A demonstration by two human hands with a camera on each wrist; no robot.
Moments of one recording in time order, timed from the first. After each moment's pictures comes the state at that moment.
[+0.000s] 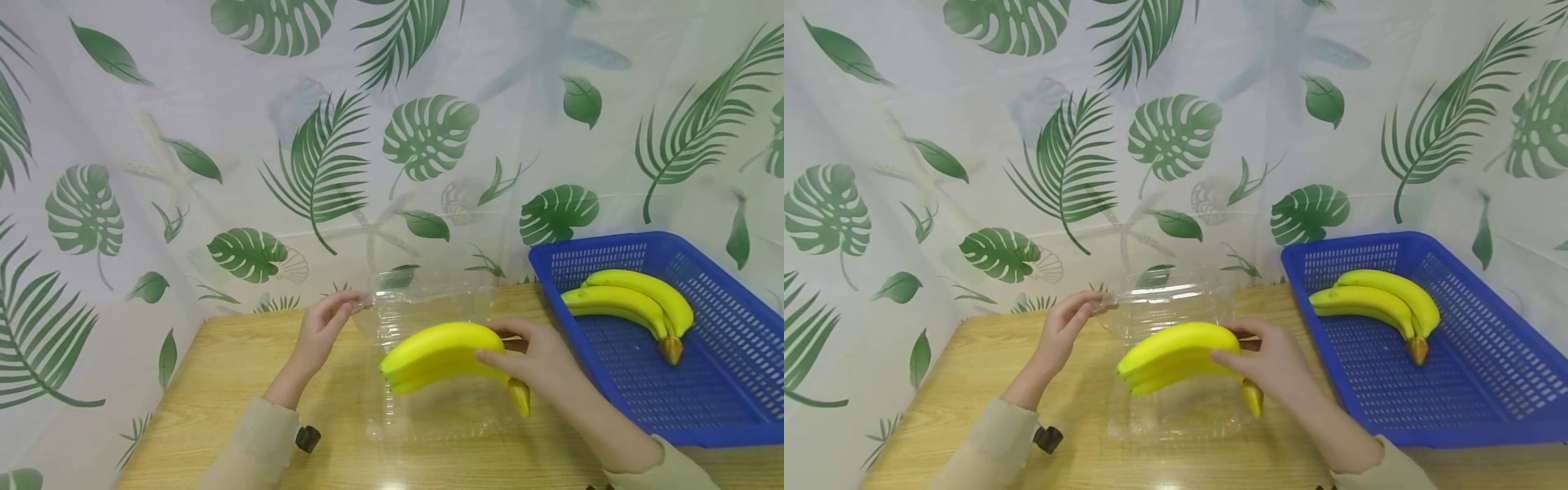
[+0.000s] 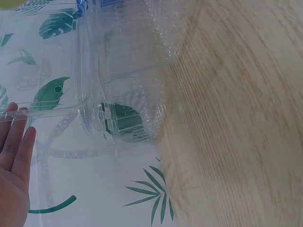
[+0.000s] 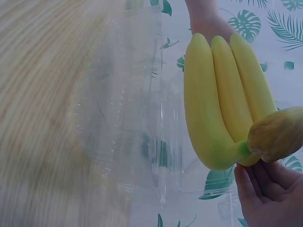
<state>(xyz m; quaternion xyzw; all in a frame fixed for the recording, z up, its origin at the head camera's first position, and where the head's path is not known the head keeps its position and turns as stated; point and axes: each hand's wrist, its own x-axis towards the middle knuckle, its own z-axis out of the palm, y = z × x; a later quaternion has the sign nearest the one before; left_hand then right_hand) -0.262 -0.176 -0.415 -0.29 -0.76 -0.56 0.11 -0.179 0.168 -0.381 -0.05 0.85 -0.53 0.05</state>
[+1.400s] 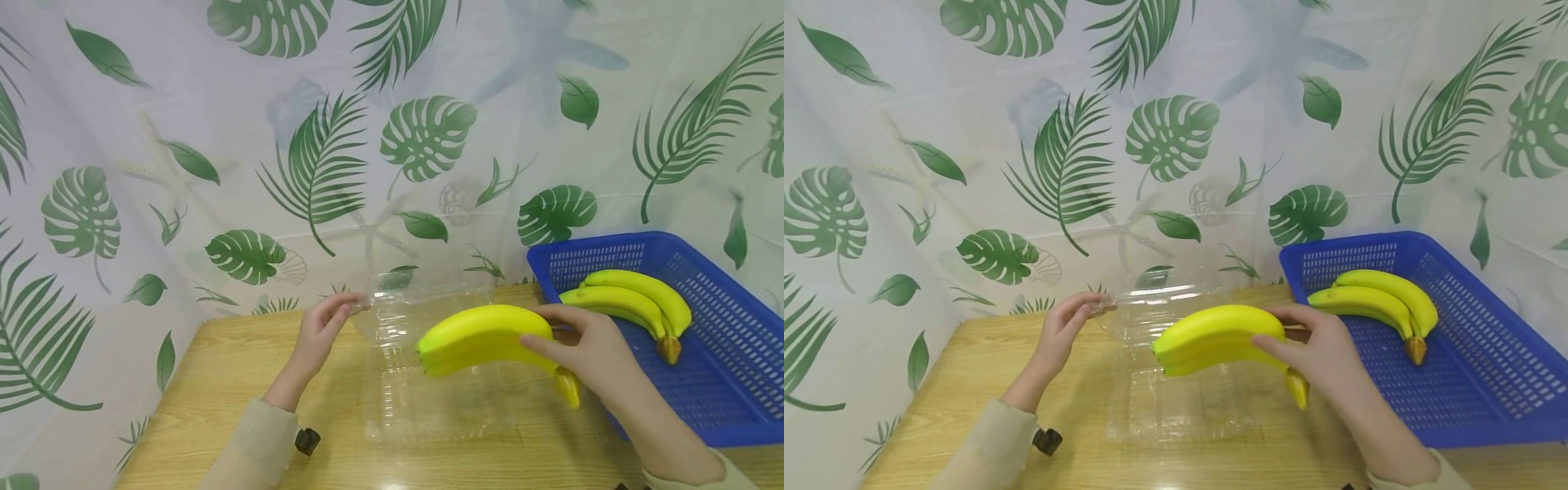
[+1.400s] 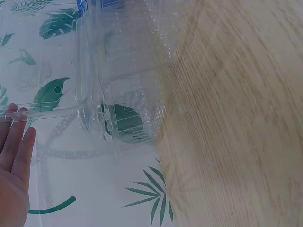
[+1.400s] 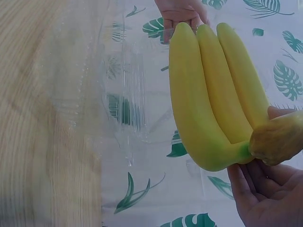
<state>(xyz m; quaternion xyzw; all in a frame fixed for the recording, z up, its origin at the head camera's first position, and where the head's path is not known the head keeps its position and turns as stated) -0.261 -0.174 -0.415 -0.29 -0.76 -0.57 0.11 -0.170 0.216 -0.365 -0.02 0.87 -0.49 -0.01</state>
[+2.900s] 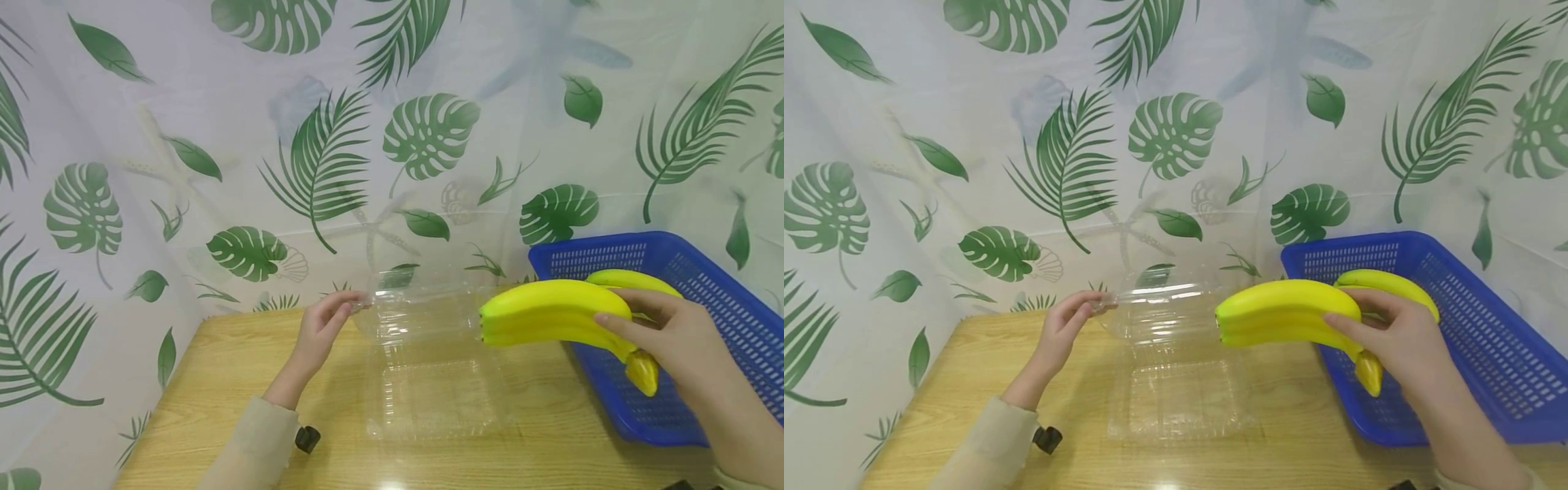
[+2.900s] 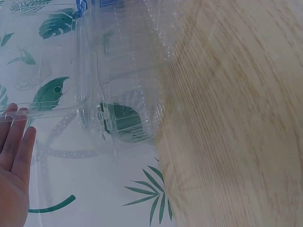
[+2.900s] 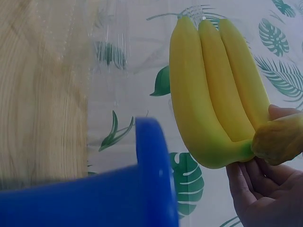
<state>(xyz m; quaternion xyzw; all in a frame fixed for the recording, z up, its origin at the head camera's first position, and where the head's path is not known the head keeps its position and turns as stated) -0.259 -0.176 -0.415 -0.28 -0.77 -0.57 0.11 -0.166 0.285 -0.350 0.07 0.86 -0.51 -0.01</state>
